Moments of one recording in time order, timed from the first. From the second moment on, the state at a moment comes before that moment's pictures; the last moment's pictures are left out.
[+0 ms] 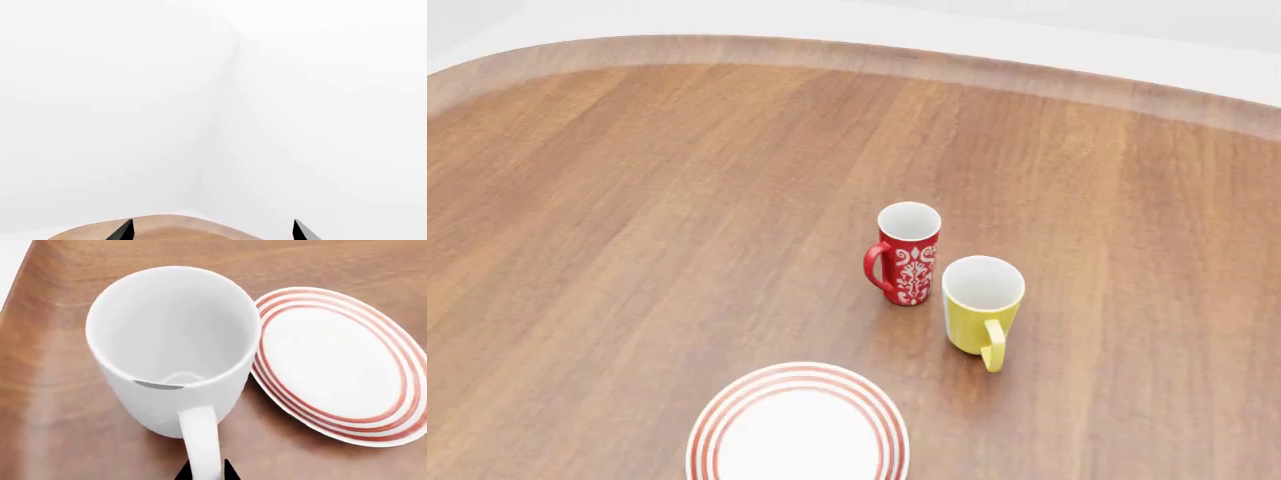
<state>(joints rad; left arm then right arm) 0.21 -0.36 -0.36 0.80 -0.61 -0.14 -0.43 0.26 0.48 -0.65 -0.08 0.24 0.50 -0.40</state>
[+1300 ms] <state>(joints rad) 0.21 -0.37 -0.35 0.79 -0.63 -0.12 -0.44 0.36 0.39 -0.36 -0.11 0.42 0.60 -0.09</state>
